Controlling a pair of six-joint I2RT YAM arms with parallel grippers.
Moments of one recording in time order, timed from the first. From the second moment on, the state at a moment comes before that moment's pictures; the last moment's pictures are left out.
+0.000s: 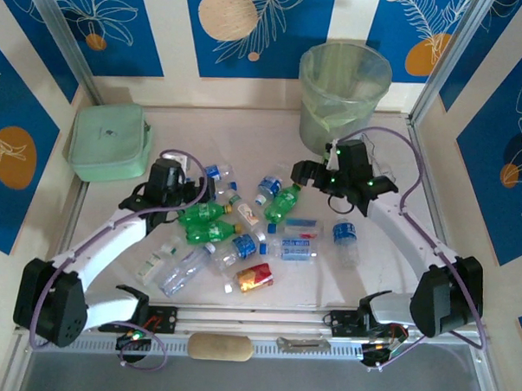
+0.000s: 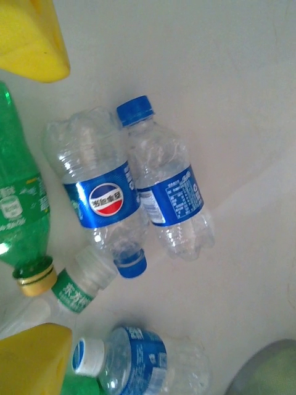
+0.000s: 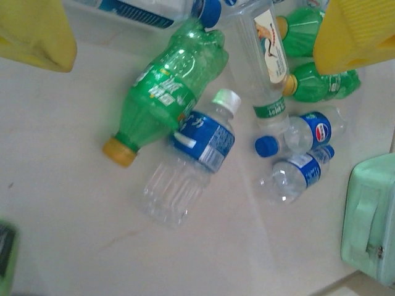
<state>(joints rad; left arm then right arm) -0.36 1.22 0.78 -0.24 -0.05 -0.33 0.35 1.31 1.01 -0.46 -0.24 0.54</state>
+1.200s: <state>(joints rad) -0.25 1.98 1.39 -0.44 0.03 0.09 0.45 1.31 0.97 -0.35 -0.16 0.62</state>
